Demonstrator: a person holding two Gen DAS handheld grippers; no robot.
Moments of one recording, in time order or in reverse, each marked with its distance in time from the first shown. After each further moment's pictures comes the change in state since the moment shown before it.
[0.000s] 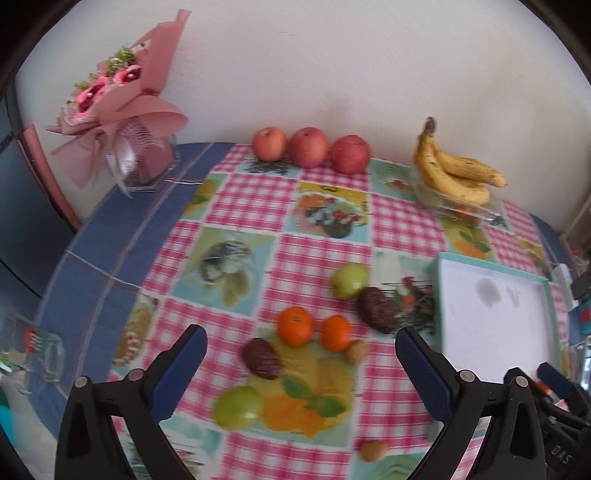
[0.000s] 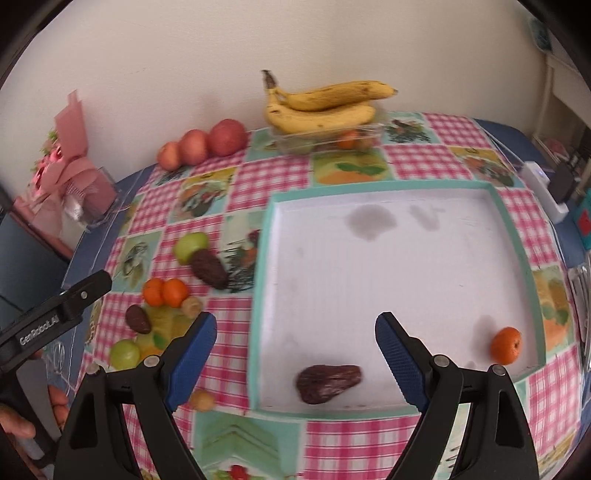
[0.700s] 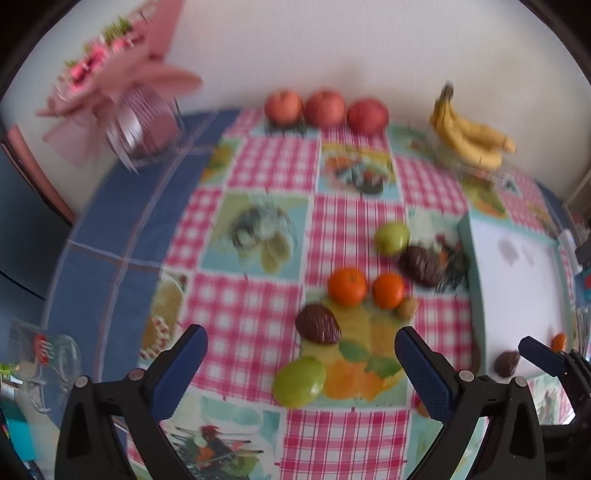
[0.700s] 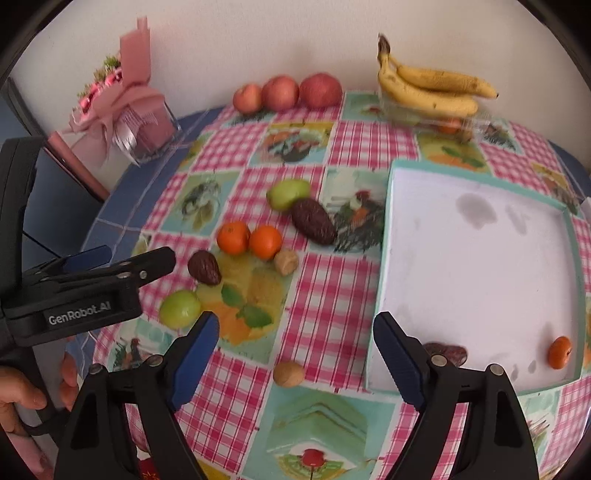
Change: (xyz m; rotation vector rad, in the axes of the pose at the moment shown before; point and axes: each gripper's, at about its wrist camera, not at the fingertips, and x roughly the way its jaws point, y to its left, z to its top) left arm 0.023 0.046 -0.010 0.063 0.175 -0.041; right arm 0.025 0.082 -0.023 -0.166 0.156 0.102
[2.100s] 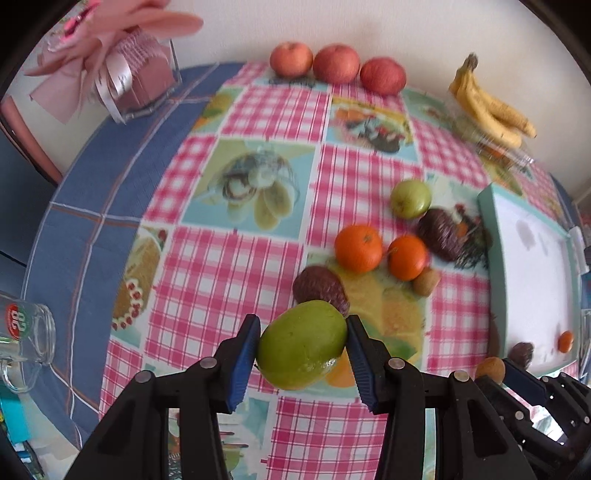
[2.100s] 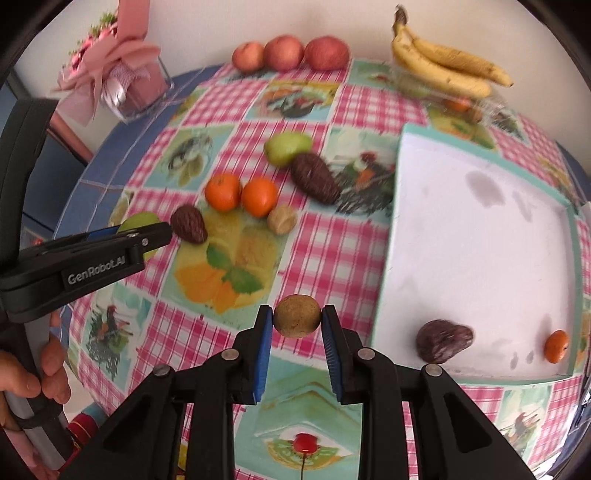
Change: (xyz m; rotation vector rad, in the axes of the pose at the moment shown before) left arm 0.028 0.007 -0.014 -0.061 0.076 -0.028; right arm 0.017 0.011 -0.005 -0.050 0.085 -0.071
